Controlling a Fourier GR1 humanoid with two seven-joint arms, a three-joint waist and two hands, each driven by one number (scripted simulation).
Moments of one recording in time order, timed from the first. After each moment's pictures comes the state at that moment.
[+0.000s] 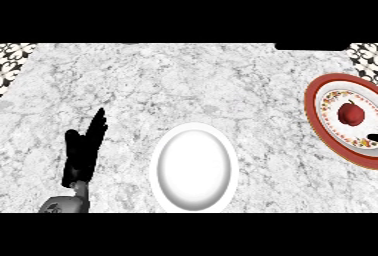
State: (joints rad) left arm -0.06 0.10 -0.01 -1.46 -0.09 0.13 0.22; right arm -0.59 -0.72 -0.58 -0.19 0.25 0.11 -0.69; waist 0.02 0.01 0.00
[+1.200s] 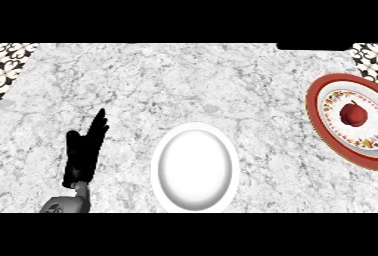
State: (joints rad) left arm -0.06 0.09 0.00 -1.45 -0.09 0.12 0.21; right arm -0.47 -0.82 -0.63 -0.14 0.19 0.07 -0.75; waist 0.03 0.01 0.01
